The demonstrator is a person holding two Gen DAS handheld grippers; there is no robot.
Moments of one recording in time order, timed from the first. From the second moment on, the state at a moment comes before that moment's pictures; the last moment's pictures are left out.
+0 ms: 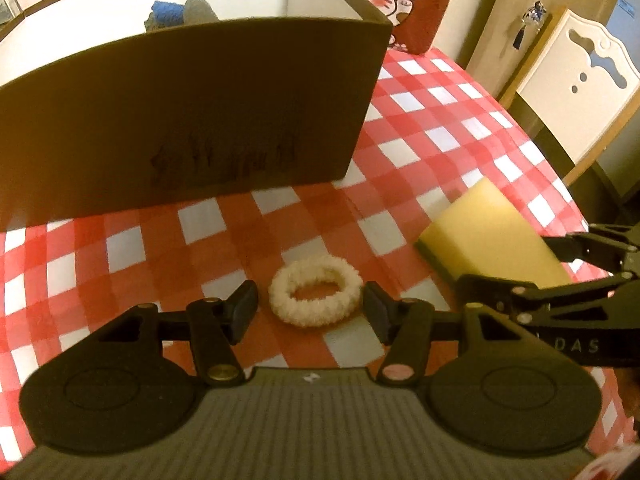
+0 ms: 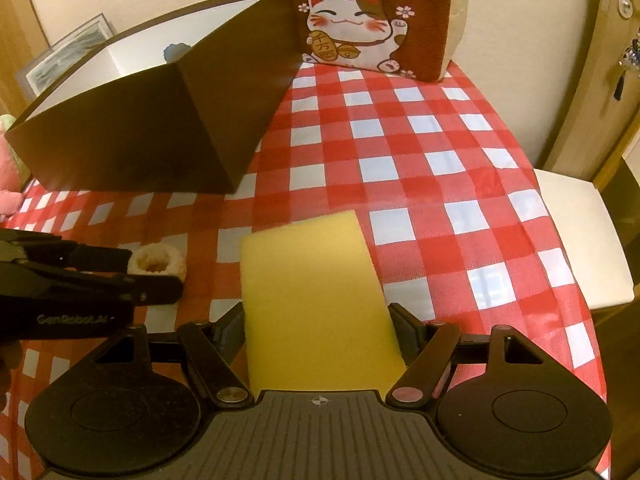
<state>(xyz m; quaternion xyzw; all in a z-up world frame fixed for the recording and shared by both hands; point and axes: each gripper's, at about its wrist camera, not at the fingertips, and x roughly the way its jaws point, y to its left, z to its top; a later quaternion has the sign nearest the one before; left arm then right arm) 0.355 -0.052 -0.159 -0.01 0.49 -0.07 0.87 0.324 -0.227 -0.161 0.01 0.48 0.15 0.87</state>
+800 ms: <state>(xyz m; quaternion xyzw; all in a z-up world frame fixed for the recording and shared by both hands) 0.289 -0.009 -0.153 -0.02 0.50 -0.01 0.87 0.303 -0.194 -0.148 -0.01 0.46 0.22 0.86</state>
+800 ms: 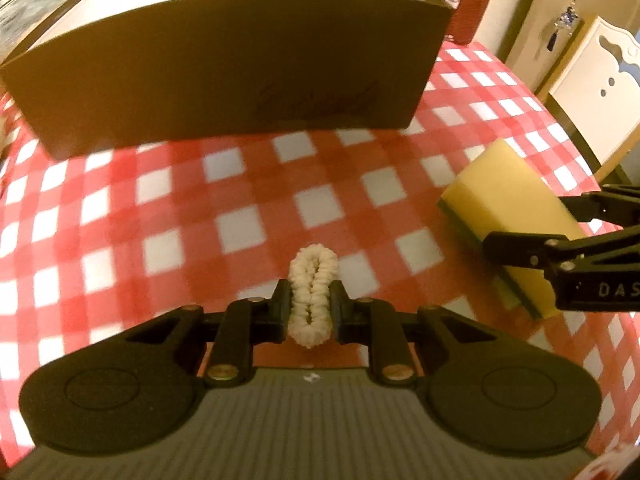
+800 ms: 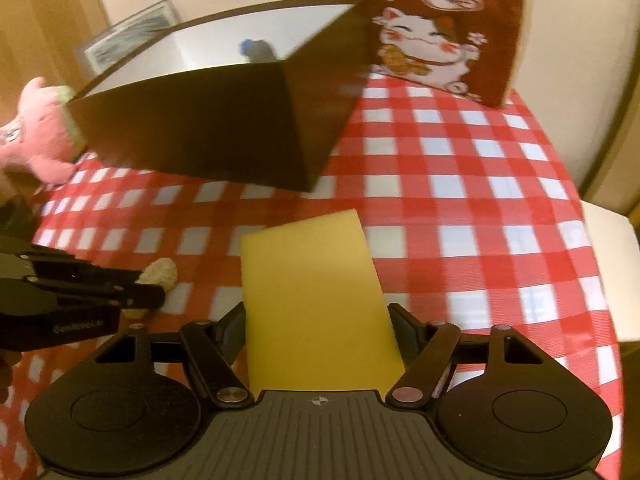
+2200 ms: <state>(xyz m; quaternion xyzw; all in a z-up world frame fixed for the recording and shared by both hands) 0.190 0.030 -0.149 -0.04 0.52 0.03 0.85 0.217 -0.110 -0.153 -0.10 0.47 0.31 0.82</state>
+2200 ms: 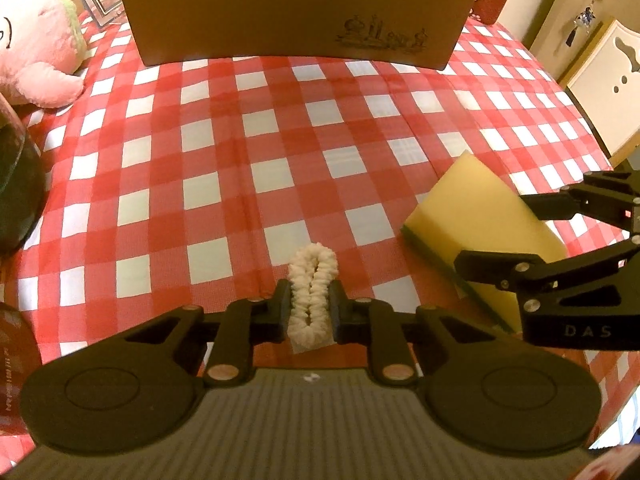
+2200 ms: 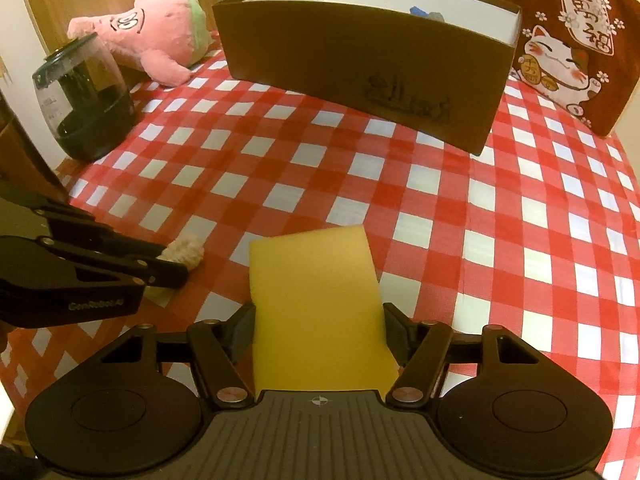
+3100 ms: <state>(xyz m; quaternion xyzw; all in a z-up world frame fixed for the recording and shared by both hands) 0.207 0.060 -0.081 -0.03 0.45 0.06 0.89 0.243 -0.113 -0.100 -0.06 0.43 0.31 0.85</state>
